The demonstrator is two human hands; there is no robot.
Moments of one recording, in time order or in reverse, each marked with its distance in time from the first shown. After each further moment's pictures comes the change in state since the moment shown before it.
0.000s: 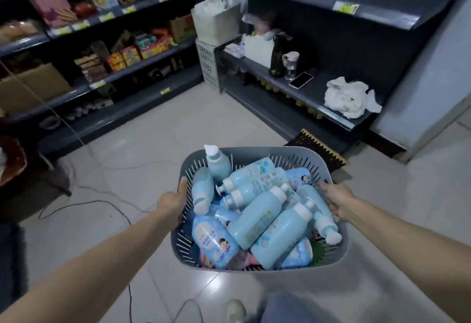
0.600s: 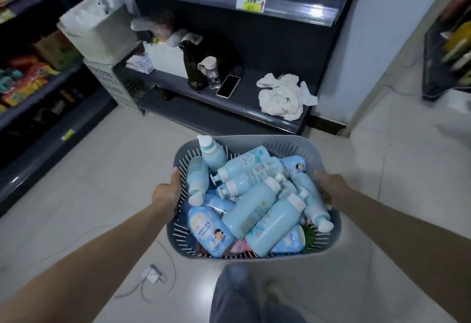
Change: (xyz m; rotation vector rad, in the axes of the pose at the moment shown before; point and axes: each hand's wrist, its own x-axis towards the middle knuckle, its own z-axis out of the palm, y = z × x) left_hand 0.135 0.253 0.212 0.214 -0.226 0.162; right_hand 0.212 -0.100 -0.085 0.072 0.264 0.138
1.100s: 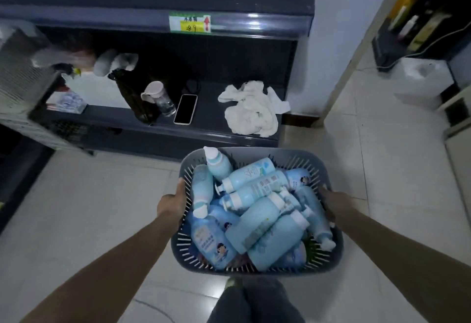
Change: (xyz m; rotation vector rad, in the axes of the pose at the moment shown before) left_hand 0.134 0.149 0.106 0.317 -0.192 0.185; right_hand 0.112 -0.043 0.007 0.073 0.135 0.205
